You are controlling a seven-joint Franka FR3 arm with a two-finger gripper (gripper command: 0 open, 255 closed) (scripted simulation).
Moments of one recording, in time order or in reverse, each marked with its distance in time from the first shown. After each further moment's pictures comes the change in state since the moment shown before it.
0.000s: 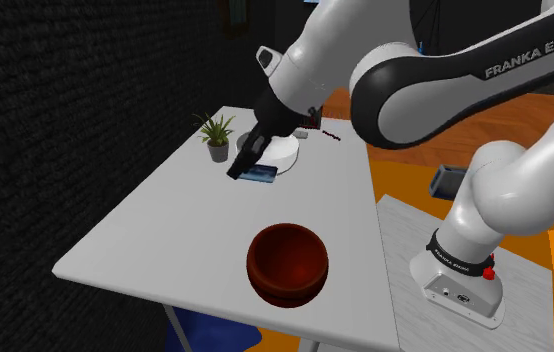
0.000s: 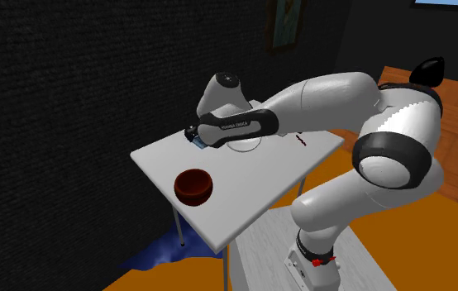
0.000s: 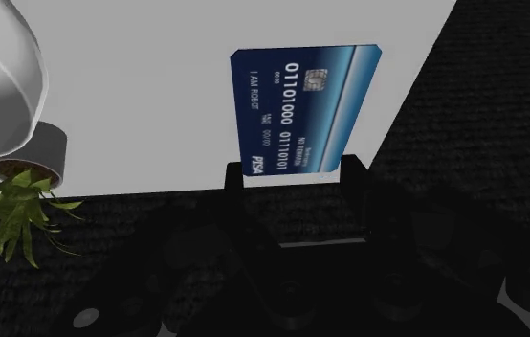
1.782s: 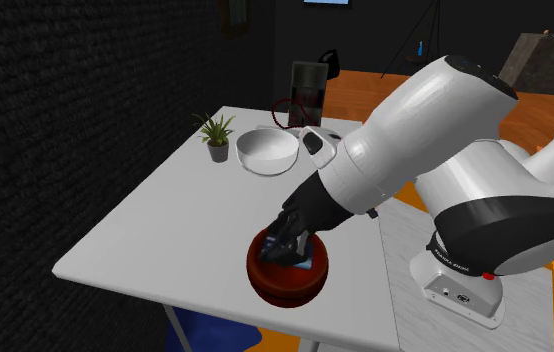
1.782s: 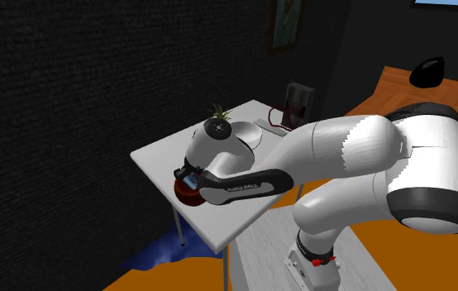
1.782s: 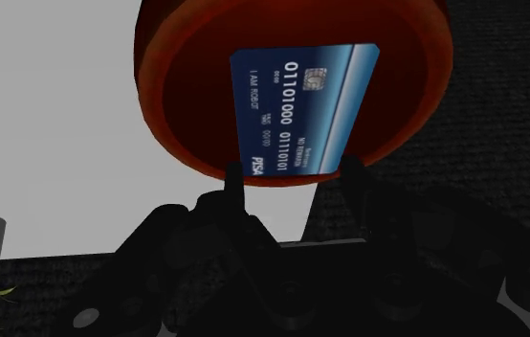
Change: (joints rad) arm 0.097 -0.143 0.282 -0.195 0.083 0.085 0.284
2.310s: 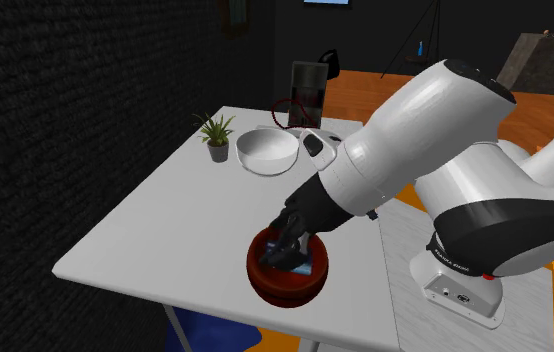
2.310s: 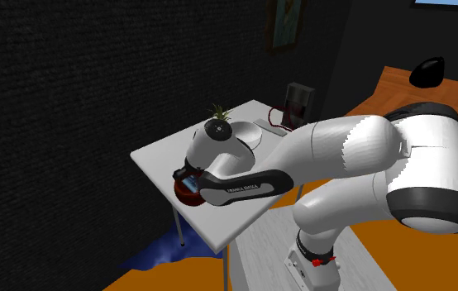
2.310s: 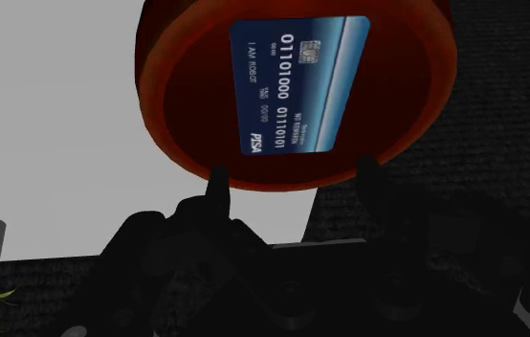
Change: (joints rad) arm 0.000 0.003 0.003 -0.007 0.002 0.011 0.001
